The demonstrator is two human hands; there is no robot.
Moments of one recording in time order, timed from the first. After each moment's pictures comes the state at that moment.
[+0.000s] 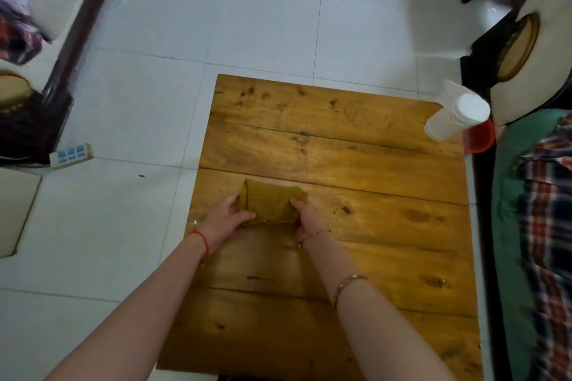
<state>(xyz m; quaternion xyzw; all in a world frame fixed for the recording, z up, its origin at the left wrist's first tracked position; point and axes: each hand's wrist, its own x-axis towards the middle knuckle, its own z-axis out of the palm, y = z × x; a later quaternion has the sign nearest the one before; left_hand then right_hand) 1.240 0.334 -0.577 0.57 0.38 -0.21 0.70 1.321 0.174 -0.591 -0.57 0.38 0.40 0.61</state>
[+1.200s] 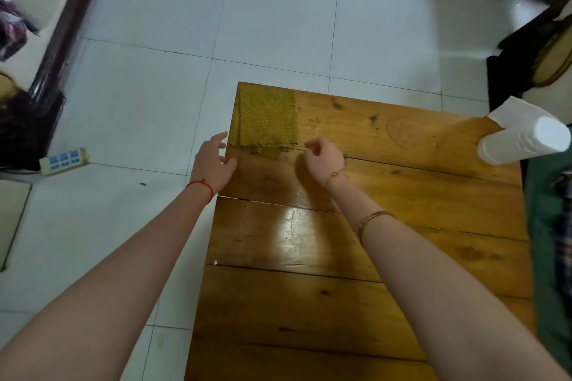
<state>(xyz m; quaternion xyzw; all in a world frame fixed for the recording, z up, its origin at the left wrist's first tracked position) 1.360 0.474 -0.615 0.84 0.34 -0.08 0.41 1.469 0.282 -0.618 -0.90 -0.01 0.28 0.33</state>
